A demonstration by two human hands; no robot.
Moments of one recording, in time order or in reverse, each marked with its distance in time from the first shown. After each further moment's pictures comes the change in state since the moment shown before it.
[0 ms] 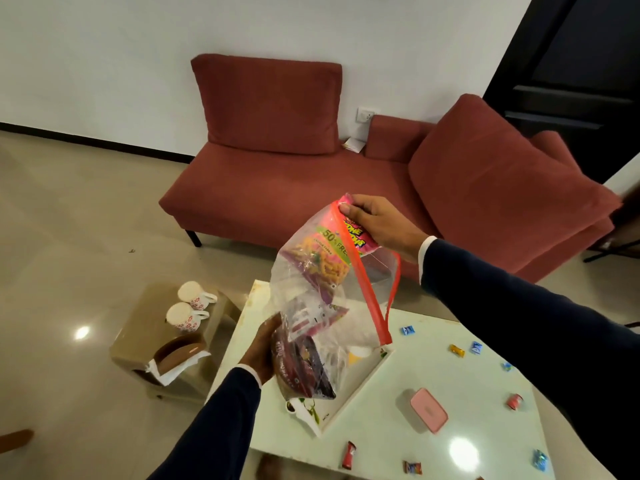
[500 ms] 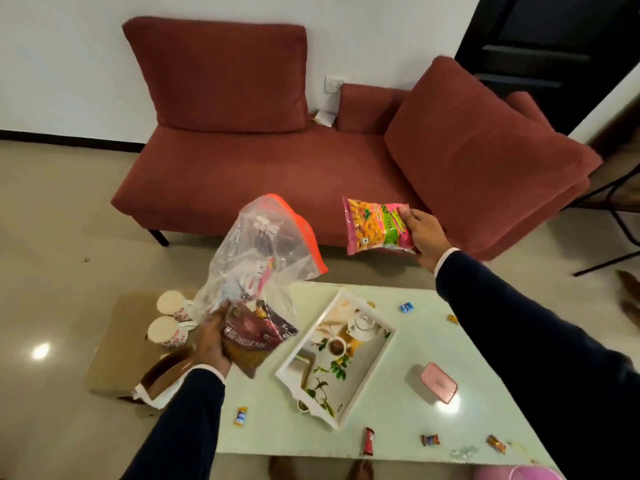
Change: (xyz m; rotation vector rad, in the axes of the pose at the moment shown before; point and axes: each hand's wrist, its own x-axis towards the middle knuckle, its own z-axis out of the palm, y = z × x) left_hand 0.061 0.076 -0.102 -0.096 0.359 0.176; right_hand 0.015 0.127 -0.003 0.426 0.612 0.428
